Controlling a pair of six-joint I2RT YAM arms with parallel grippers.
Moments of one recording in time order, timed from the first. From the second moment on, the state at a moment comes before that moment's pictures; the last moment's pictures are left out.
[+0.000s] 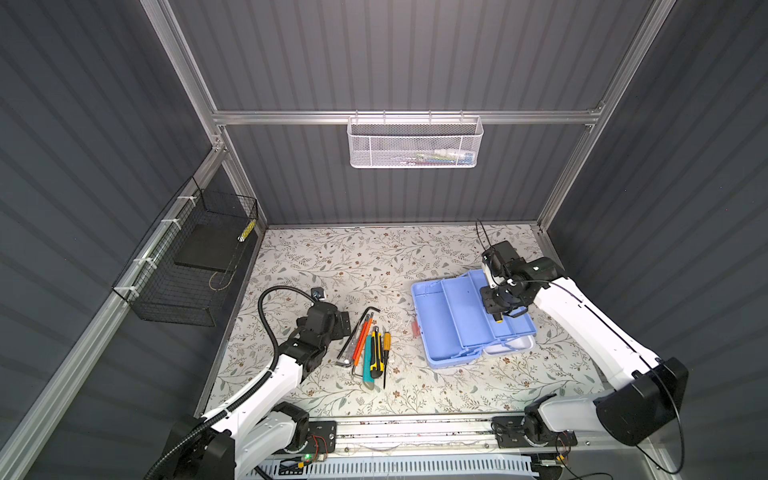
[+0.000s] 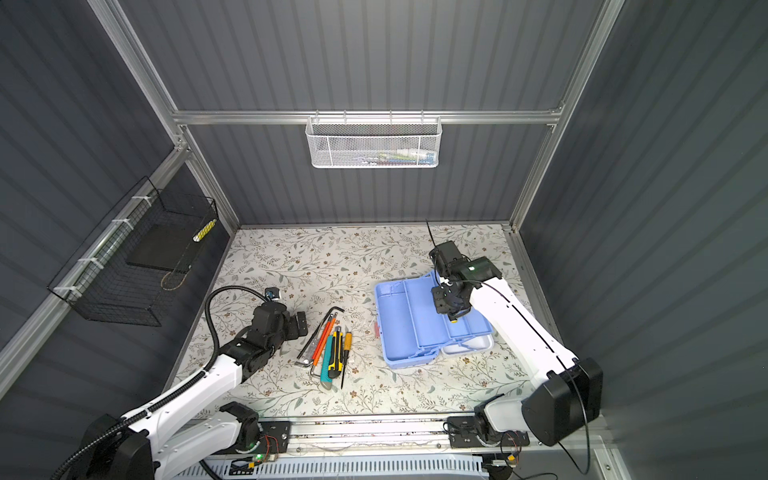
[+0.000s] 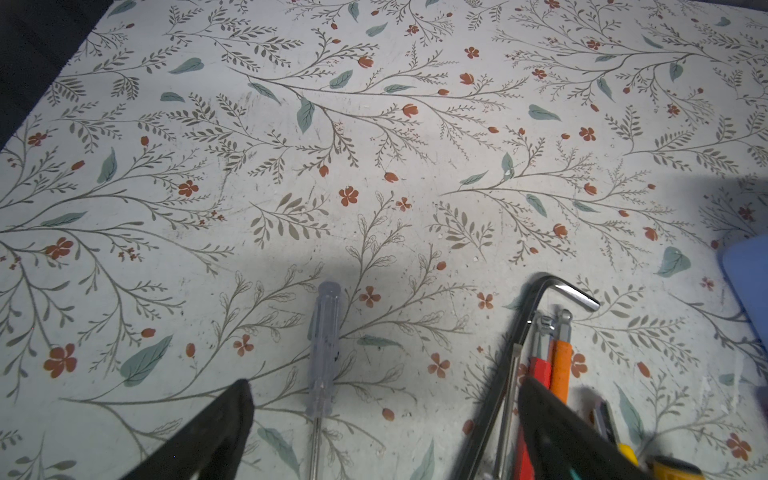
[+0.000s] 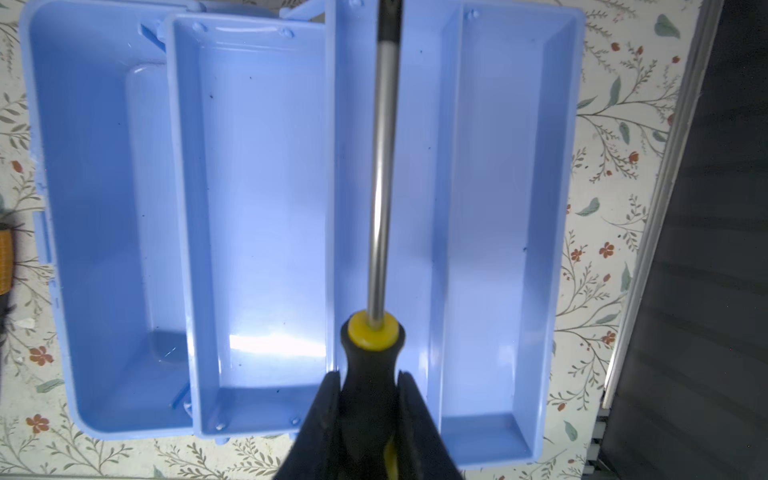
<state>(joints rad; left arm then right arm) -0.44 1.01 0.47 -0.19 -0.34 -0.37 0.42 1.38 1.30 -1.18 0.19 0.18</state>
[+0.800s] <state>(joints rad) -0.44 1.02 0.47 -0.19 -0.34 -0.37 0.37 1.52 1.27 -1.08 0.18 0.11</state>
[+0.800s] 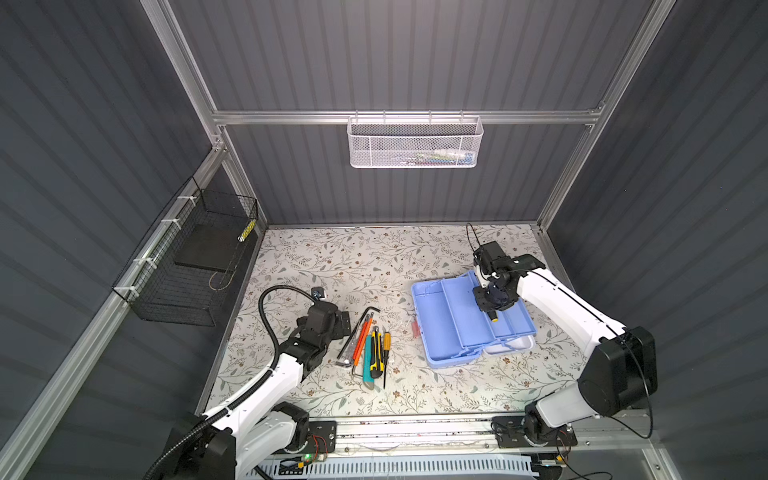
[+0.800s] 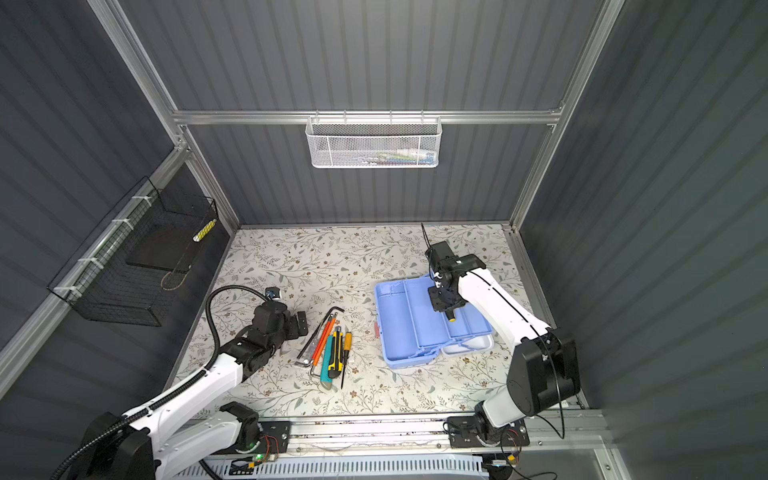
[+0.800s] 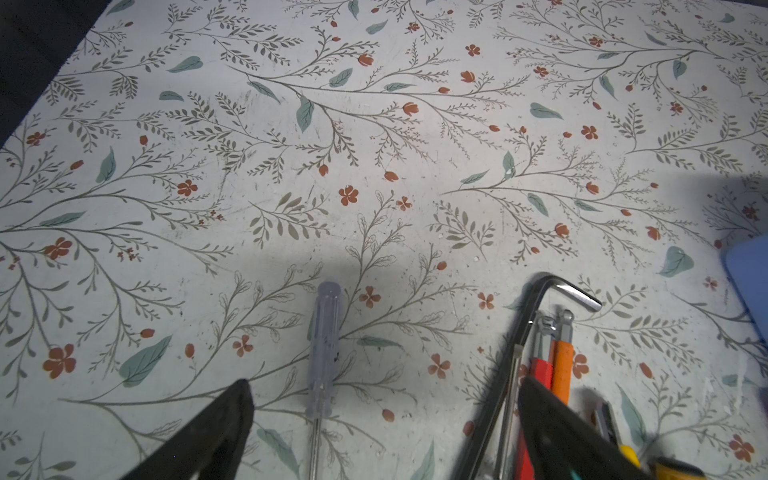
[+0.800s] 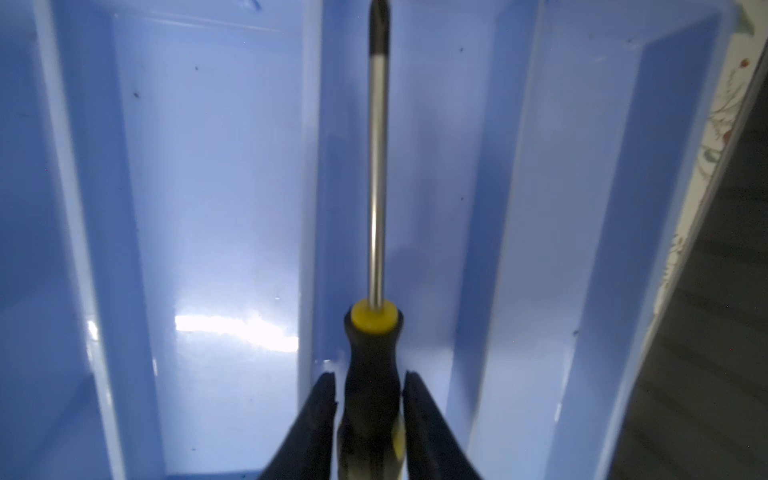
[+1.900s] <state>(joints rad) -0.44 0.99 0.42 -0.15 -0.31 -0.39 1.01 1.81 1.36 -0.72 0.06 0.58</state>
